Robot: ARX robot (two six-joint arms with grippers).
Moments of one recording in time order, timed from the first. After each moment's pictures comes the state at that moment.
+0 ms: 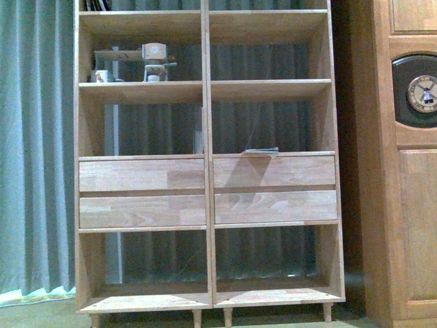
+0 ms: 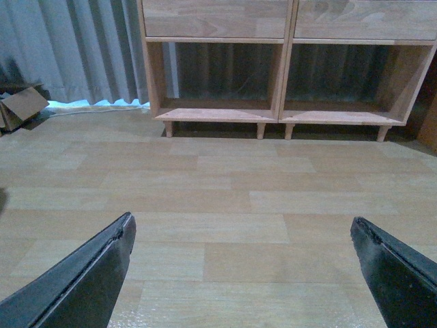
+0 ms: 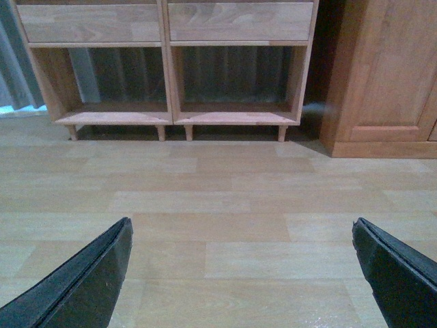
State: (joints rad) left arm 0.00 0.00 0.01 0.00 0.00 0.00; right arm 0.00 0.00 0.01 0.00 0.00 0.00
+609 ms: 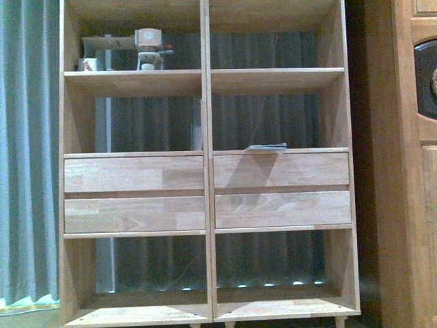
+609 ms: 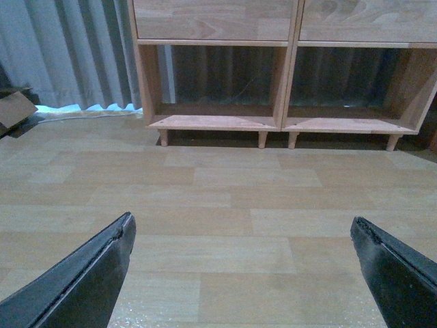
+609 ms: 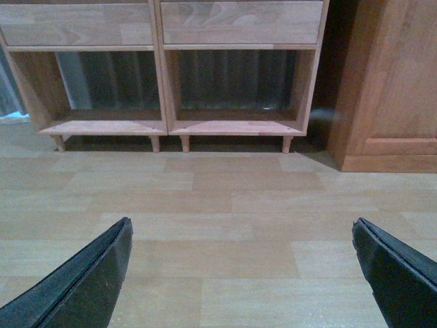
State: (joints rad) left arm 0.00 0.00 0.01 0.00 0.00 0.00; right arm 0.00 0.00 0.01 0.00 0.00 0.00
